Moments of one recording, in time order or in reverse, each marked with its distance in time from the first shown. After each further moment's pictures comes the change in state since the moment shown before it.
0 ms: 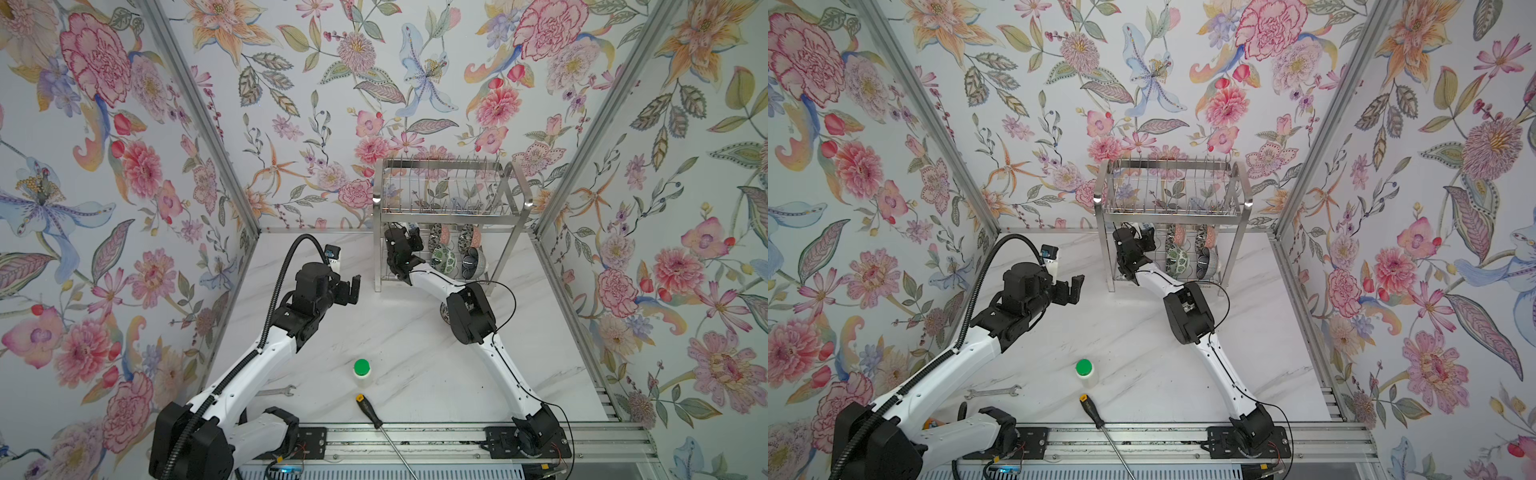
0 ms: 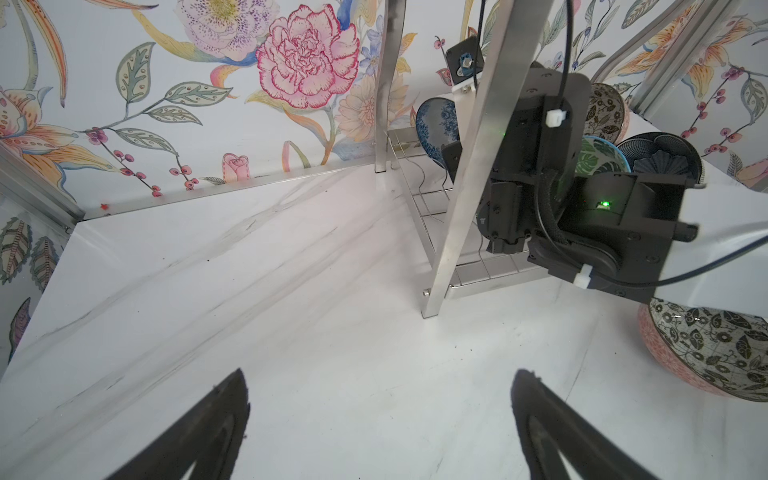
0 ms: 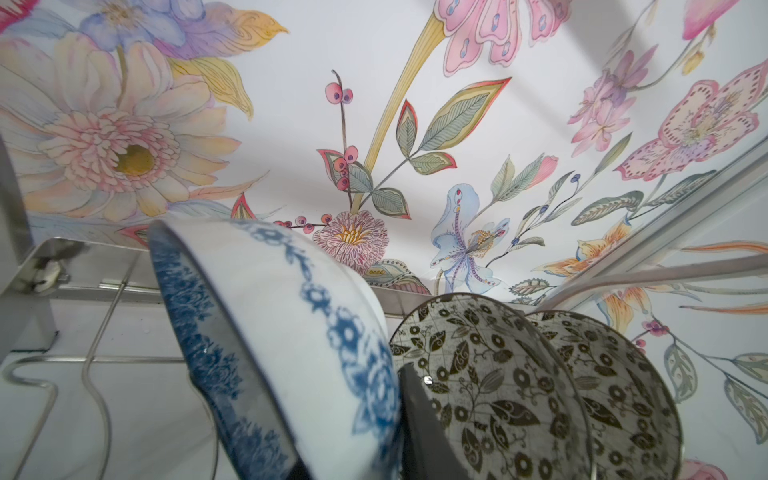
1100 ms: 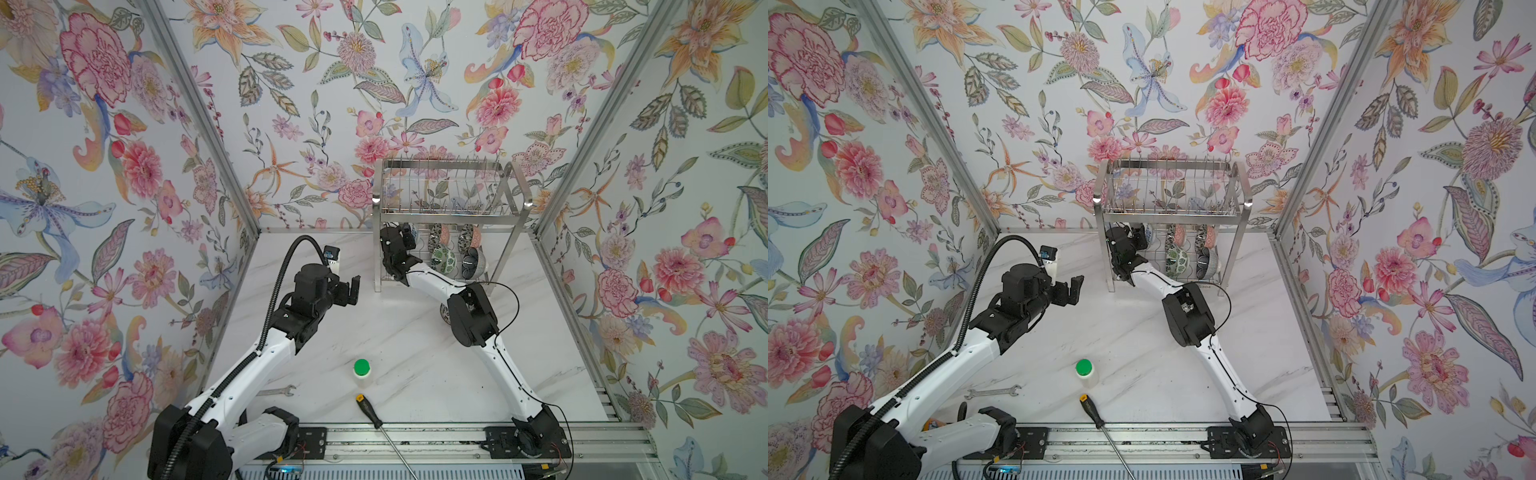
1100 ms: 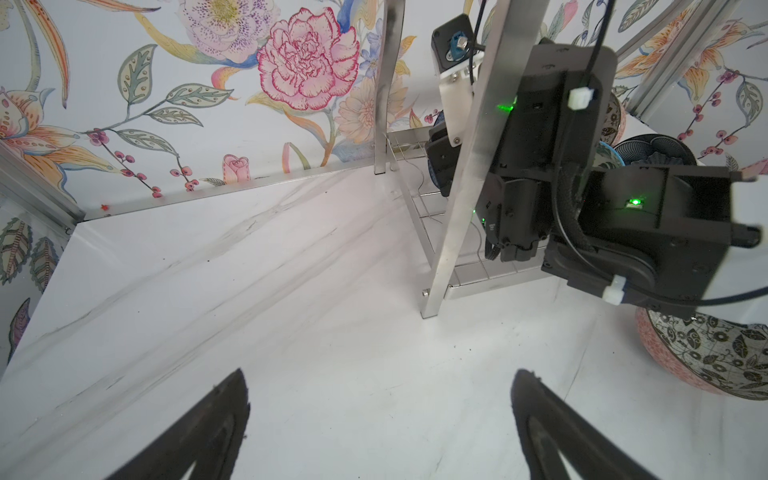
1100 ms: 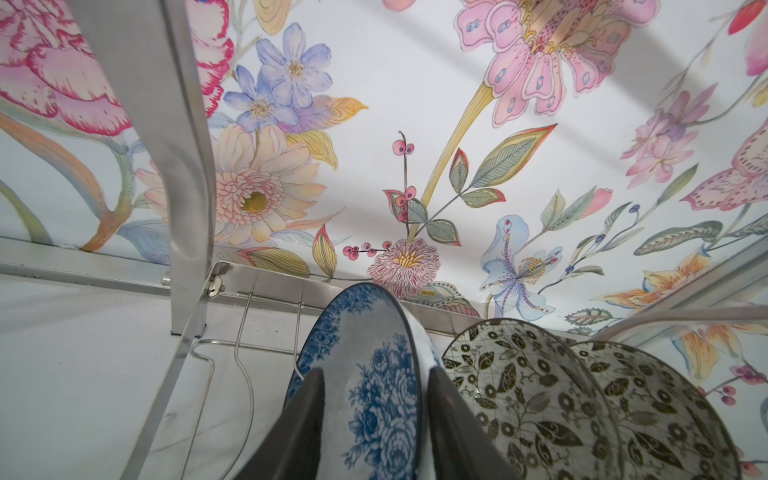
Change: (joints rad) left arm 0.001 -0.014 -0.013 0.007 0.003 0.000; right arm 0.040 -0.077 -0.058 -0.015 -0.127 0.058
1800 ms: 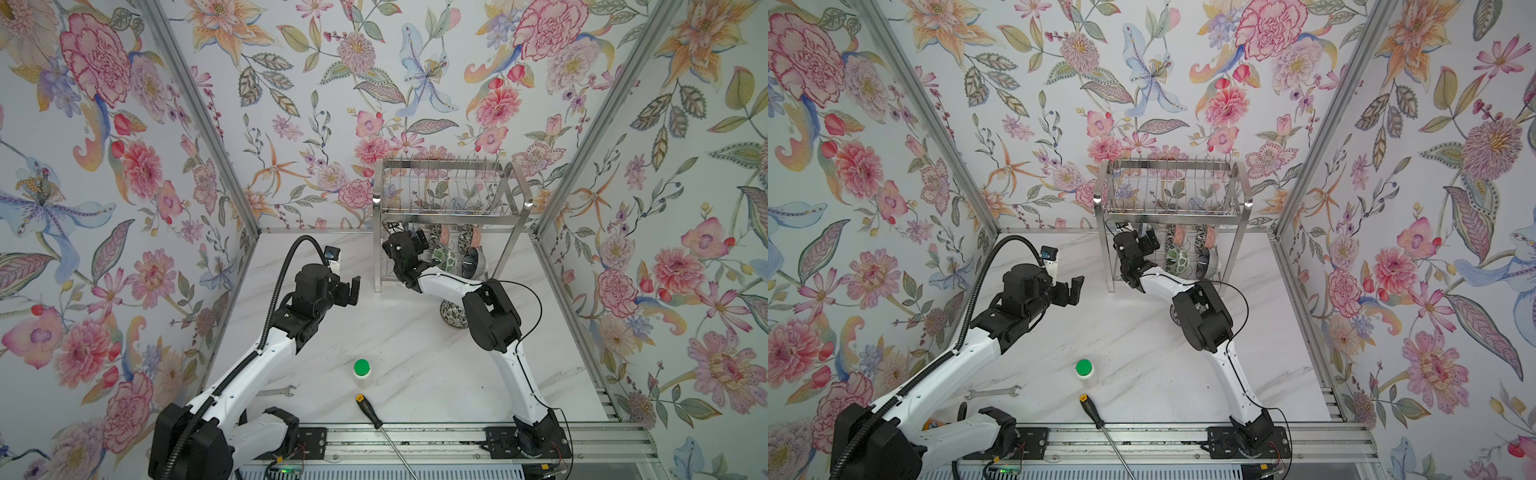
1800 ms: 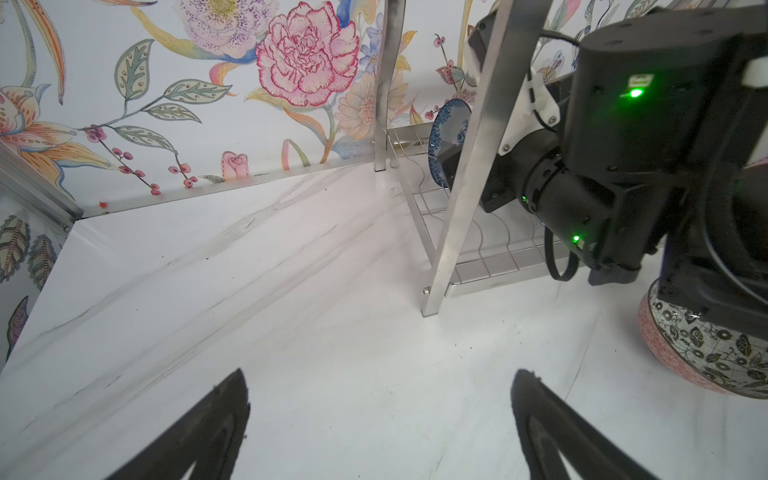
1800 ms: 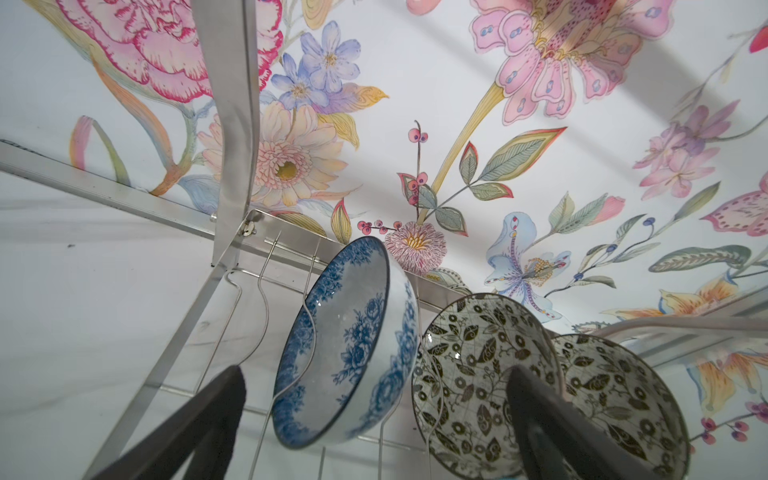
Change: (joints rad) left arm 0.000 0.011 0.000 0.000 0.000 0.000; right arm -0.007 -0.306 -0.468 0.119 -0.154 -0.030
